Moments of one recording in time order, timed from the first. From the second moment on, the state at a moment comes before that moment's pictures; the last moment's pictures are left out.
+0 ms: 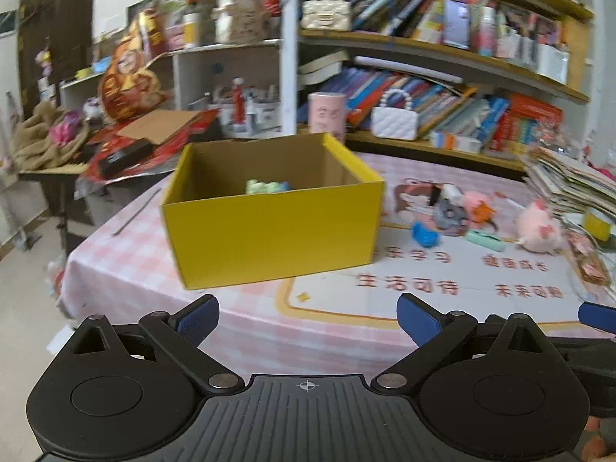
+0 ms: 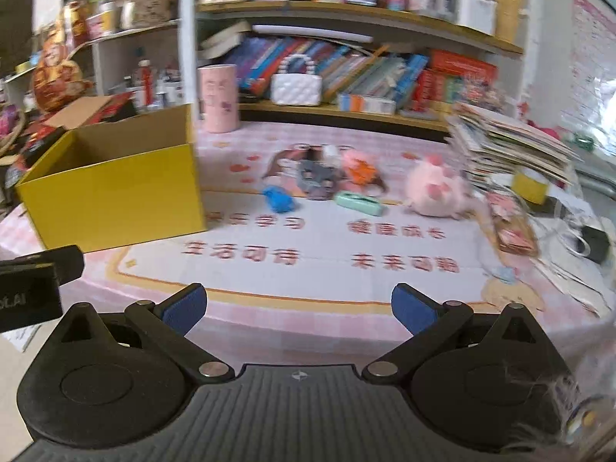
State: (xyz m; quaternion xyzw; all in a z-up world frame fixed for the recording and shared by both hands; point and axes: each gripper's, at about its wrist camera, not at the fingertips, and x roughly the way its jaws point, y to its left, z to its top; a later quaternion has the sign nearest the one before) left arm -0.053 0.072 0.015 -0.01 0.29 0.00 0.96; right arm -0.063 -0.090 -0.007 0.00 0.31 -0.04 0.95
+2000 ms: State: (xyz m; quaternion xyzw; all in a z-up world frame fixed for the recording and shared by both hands) left arm 0.091 -0.098 -0.018 0.02 0.38 -0.04 0.92; right arm 0.076 -0.265 -0.033 0.02 0.38 -0.09 0.92
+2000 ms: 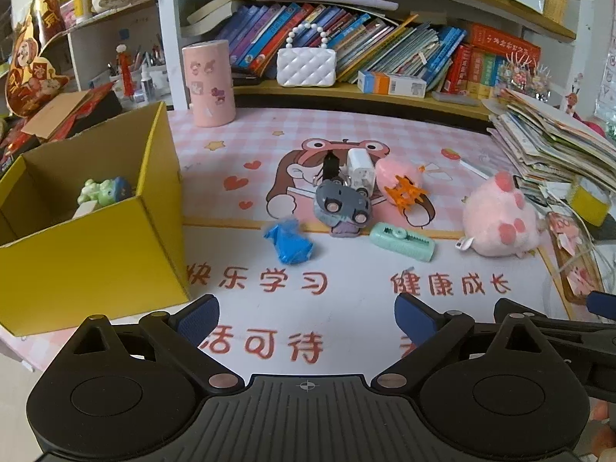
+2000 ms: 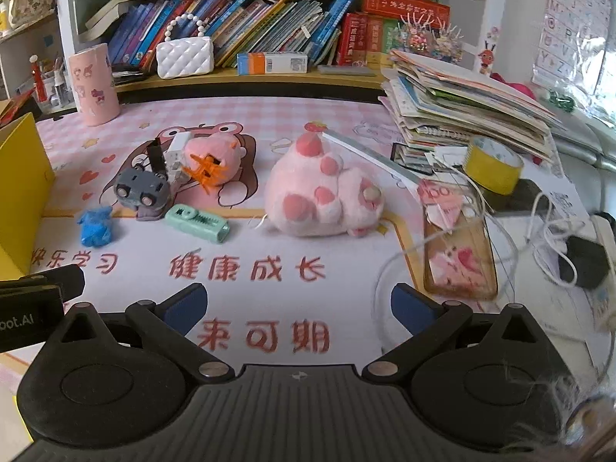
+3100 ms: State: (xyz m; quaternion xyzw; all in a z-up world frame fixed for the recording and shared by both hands) left arm 0.208 -0.094 -0.065 -0.05 0.43 0.06 0.90; right arm 0.200 -0.307 -0.060 -0.06 0.38 -0.04 0.92
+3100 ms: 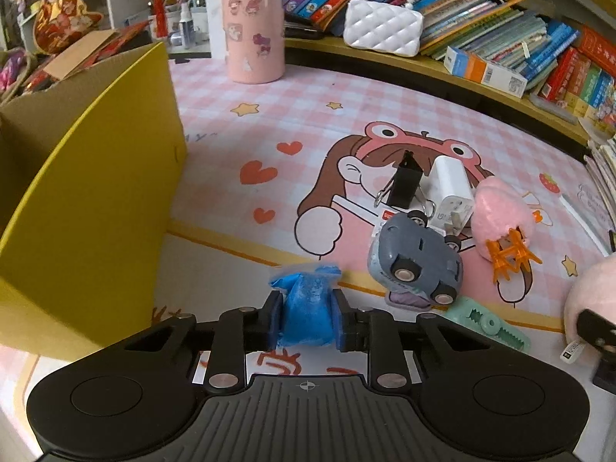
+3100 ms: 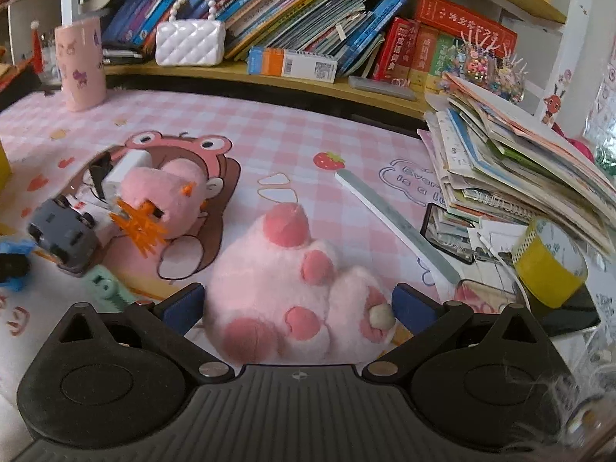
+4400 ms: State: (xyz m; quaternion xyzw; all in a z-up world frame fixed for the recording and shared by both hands) left arm 0.074 -0.056 -0.001 -0.07 0.36 -0.08 0.93; right arm 0.069 -0.221 -0.008 0.00 0.34 0.02 0.94
